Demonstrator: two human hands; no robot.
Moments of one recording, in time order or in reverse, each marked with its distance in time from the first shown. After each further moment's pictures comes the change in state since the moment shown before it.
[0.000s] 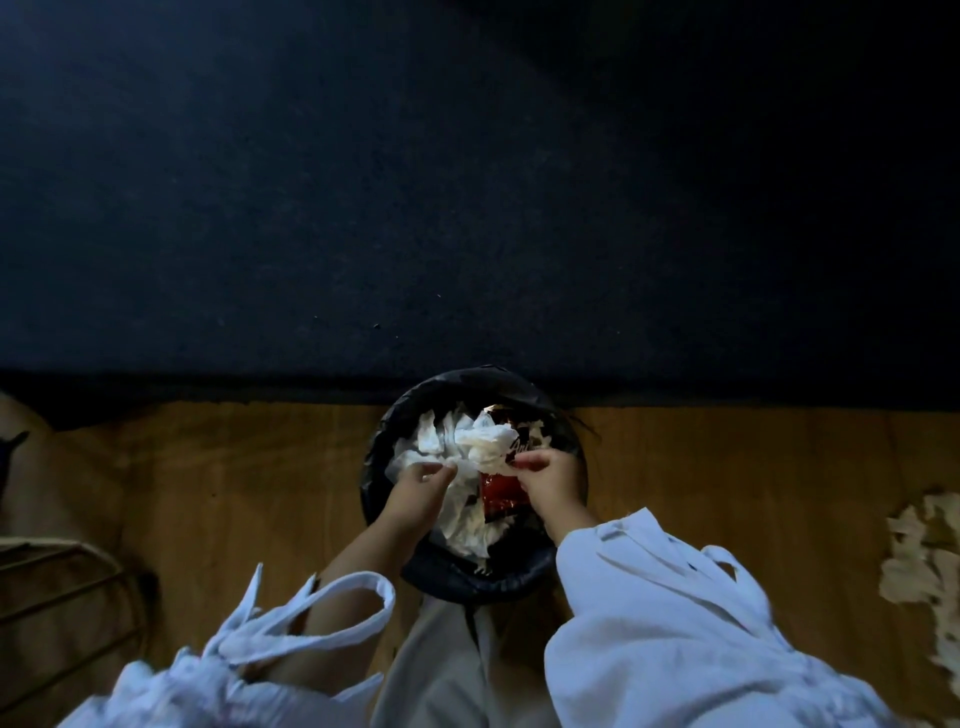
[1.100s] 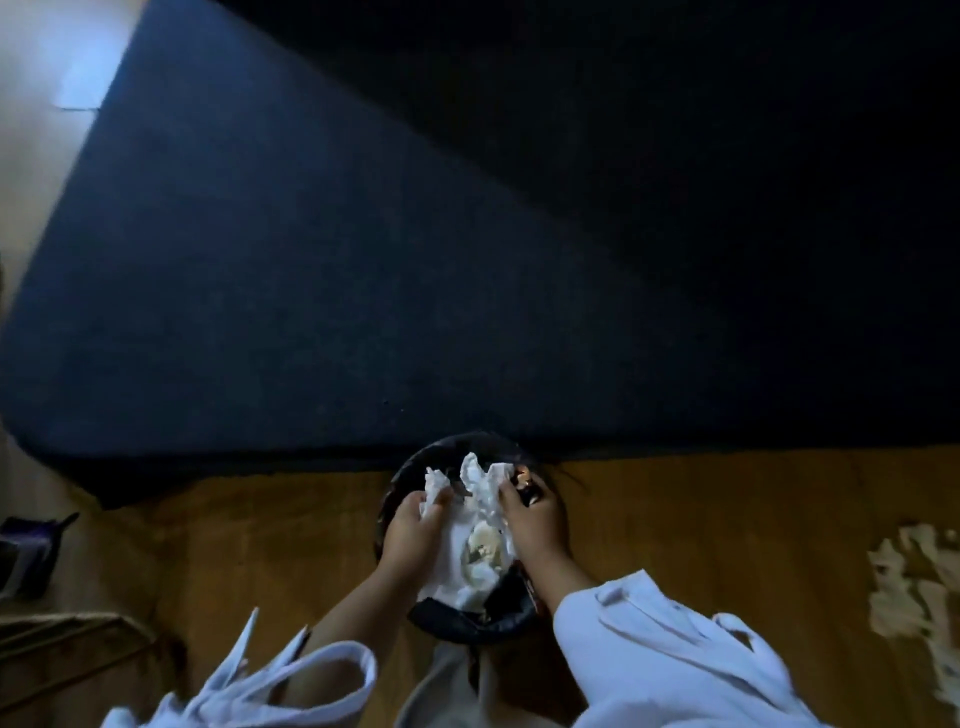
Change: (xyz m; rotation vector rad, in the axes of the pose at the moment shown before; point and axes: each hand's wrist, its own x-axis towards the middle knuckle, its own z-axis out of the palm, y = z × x) left_hand -0.094 0.057 -0.011 -0.089 0.093 0.193; right_hand -0.098 -0.073 -0.046 0.284 0.021 -0.134
